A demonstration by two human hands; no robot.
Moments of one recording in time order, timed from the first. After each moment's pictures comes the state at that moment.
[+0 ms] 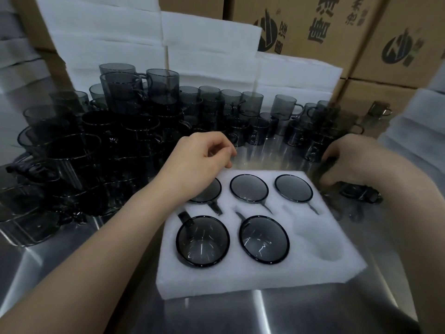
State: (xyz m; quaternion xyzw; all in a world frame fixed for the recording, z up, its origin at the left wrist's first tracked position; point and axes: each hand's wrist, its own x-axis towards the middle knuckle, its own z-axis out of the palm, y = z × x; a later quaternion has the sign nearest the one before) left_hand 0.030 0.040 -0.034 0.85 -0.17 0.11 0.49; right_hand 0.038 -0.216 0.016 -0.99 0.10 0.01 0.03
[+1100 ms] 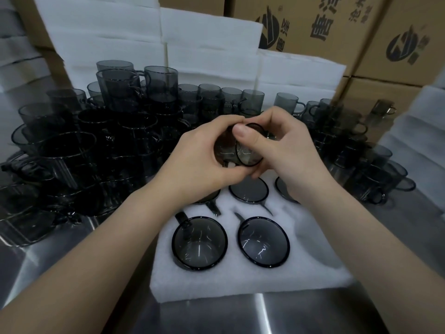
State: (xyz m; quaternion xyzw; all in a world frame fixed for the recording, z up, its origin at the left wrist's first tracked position) left_hand 0.023 0.034 -0.032 0.83 -0.25 0.19 0.46; right_hand 0.027 -0.125 -0.012 -0.75 -0.17 -0.11 0.62
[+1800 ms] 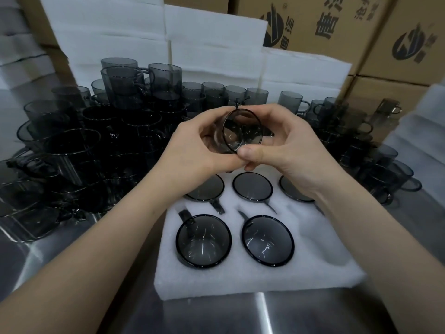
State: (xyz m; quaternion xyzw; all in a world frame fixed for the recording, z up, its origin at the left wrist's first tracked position) left_hand 0.028 0.043 -0.031 0.75 -0.21 0.11 0.62; right_hand 0.039 -0.136 -0.016 -0.70 -0.27 0.00 0.66
